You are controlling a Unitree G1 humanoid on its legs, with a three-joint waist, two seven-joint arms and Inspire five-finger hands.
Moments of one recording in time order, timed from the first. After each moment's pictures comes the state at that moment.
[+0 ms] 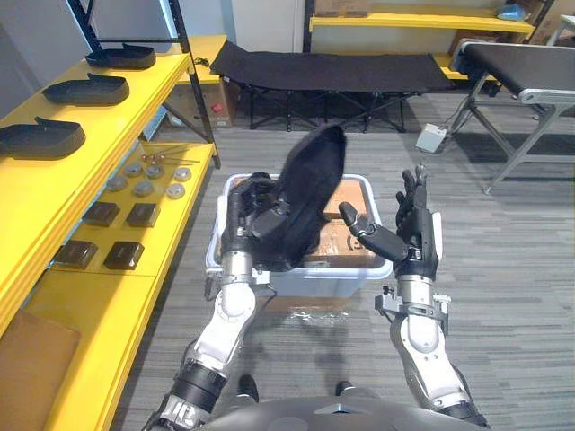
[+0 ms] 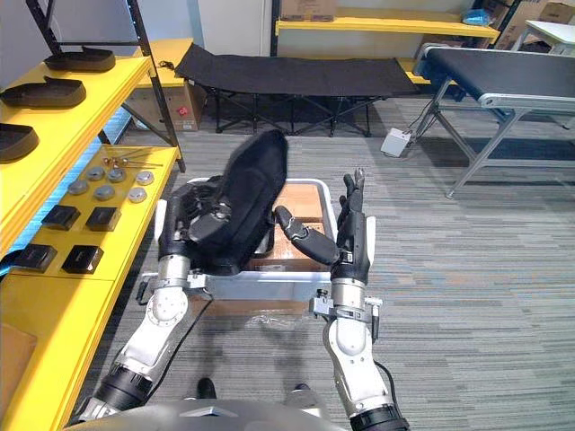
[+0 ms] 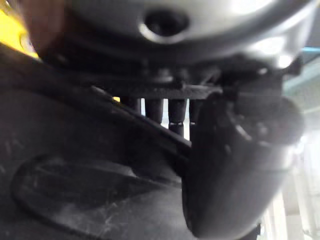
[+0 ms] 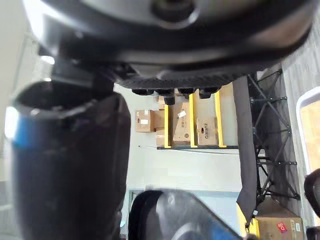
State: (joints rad) left arm -0.02 0.09 -0.27 0.10 0.01 -0.26 0.54; right arm 0.18 -0.17 0.20 -0.02 0.13 -0.46 -0.33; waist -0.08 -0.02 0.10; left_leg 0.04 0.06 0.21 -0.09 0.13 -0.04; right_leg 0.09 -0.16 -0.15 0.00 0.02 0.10
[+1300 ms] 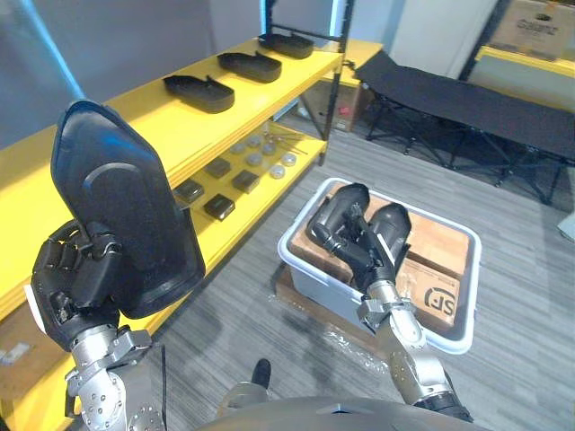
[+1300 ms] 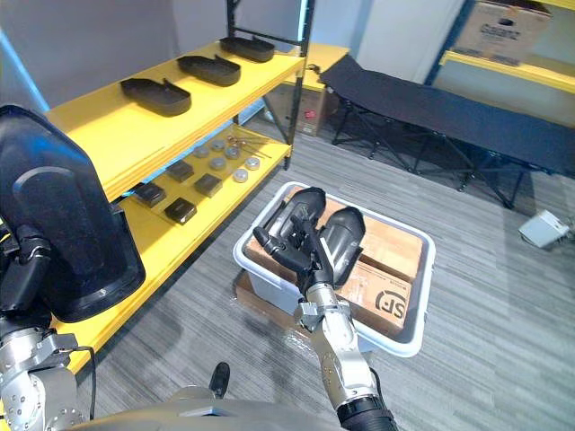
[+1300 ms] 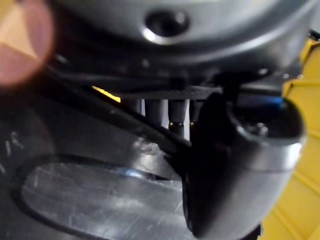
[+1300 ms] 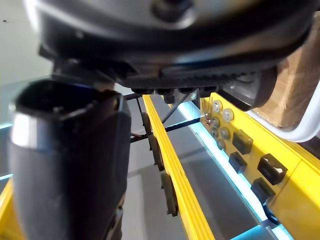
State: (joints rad) left arm 0.48 -0.04 0.31 -0.38 -0.48 -0.33 0.15; right arm 0.13 -0.10 0.19 0.11 0.40 -0.14 -0.06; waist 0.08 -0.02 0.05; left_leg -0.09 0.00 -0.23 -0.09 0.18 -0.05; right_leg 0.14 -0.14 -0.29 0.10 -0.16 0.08
